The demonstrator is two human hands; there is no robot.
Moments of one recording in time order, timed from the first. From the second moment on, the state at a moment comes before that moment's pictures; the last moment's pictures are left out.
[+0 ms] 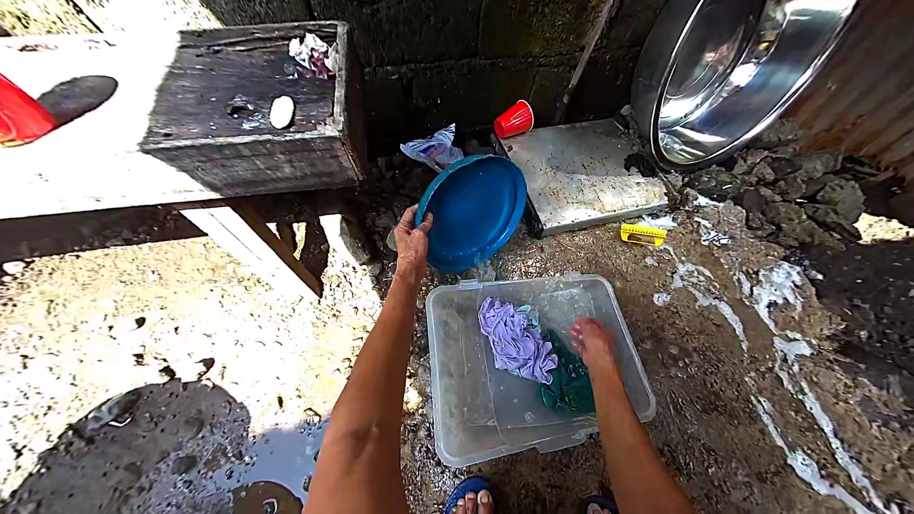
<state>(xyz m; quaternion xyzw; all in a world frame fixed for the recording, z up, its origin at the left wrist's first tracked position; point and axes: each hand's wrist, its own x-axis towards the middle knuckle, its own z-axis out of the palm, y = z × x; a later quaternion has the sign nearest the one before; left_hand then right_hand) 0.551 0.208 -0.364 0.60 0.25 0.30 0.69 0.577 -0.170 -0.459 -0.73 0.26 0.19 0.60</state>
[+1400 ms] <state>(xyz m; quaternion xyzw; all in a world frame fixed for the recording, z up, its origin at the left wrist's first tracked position) 0.549 0.182 -0.315 0.44 0.39 0.22 0.78 0.589 0.034 -0.363 -0.80 -0.55 -0.05 0.24</state>
